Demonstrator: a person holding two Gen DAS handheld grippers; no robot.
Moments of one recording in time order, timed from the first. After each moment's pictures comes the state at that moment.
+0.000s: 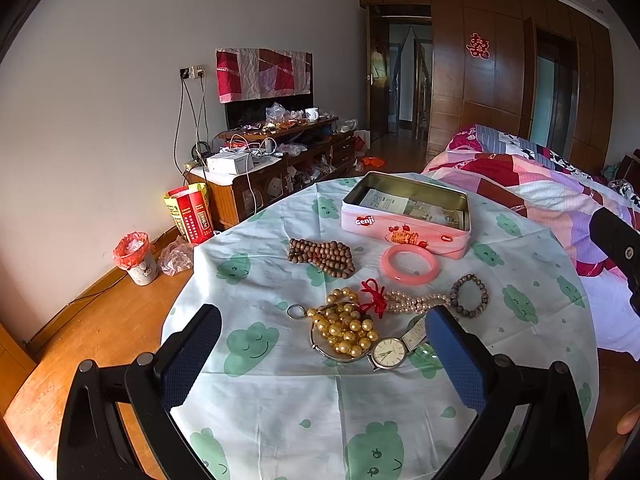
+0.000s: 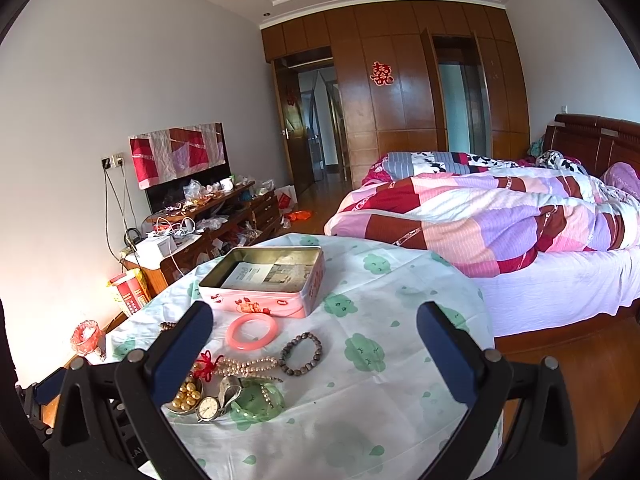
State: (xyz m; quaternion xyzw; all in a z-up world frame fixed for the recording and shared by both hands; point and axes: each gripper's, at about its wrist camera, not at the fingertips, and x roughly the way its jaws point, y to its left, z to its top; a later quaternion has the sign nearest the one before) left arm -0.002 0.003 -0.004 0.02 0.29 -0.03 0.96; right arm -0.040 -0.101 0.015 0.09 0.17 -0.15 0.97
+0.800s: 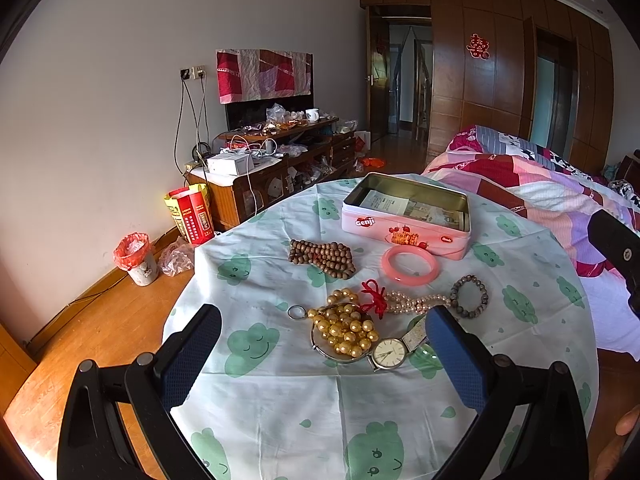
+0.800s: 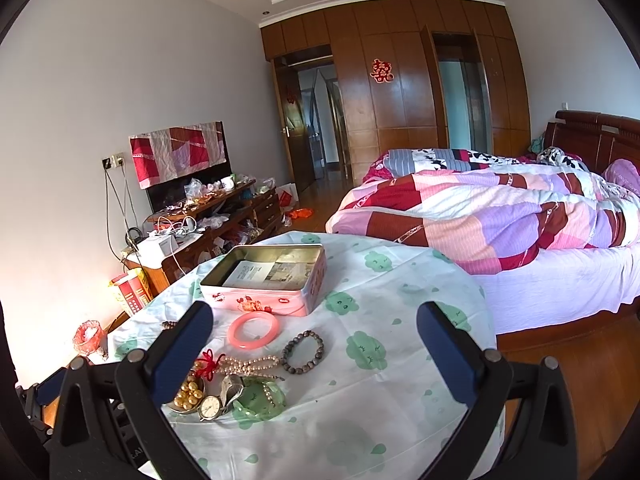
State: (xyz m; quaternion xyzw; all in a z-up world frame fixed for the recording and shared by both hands) left arm -0.003 0.004 -0.003 0.02 0.29 -0.03 0.96; right arm -0.040 -0.099 0.014 0.09 0.17 -0.14 0.97
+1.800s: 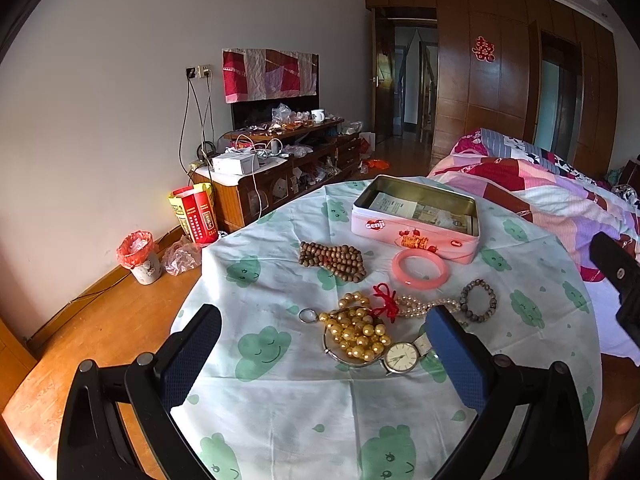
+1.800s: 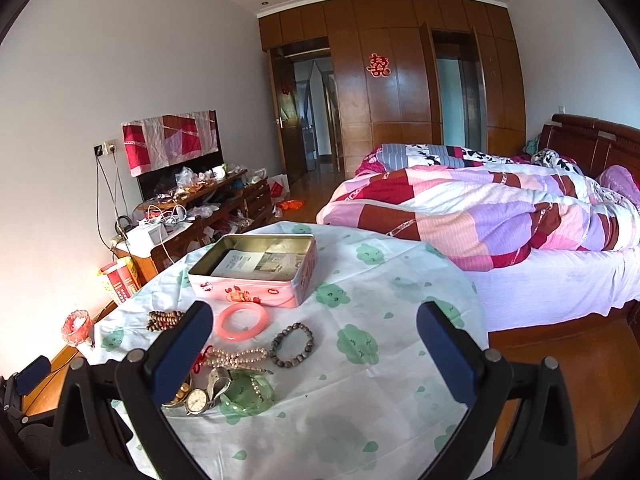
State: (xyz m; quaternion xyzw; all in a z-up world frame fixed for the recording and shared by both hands) left arm 0.003 0.018 0.001 0.01 0.29 -0.03 0.96; right arm -0.035 -0.099 0.010 0.08 0.19 -0.16 0.97
